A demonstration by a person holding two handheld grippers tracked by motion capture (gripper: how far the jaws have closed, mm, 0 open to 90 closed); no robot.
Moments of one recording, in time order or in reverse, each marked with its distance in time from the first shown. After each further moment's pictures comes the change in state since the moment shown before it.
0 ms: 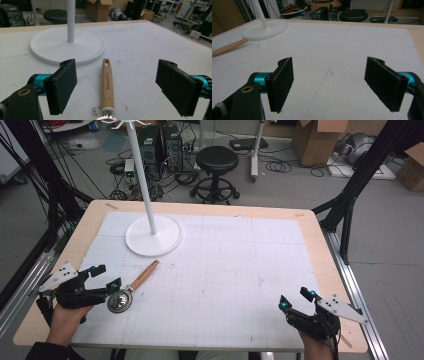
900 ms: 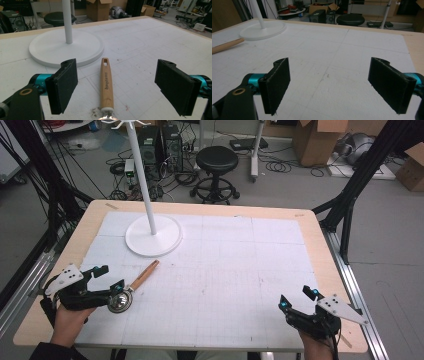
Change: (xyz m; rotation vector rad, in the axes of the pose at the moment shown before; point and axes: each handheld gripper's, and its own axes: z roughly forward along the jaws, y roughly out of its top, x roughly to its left) left arm -0.003 -0.002 0.004 0.020 0.017 0.029; right arm 0.001 0.002 0.000 -0.016 -0.024 -0.040
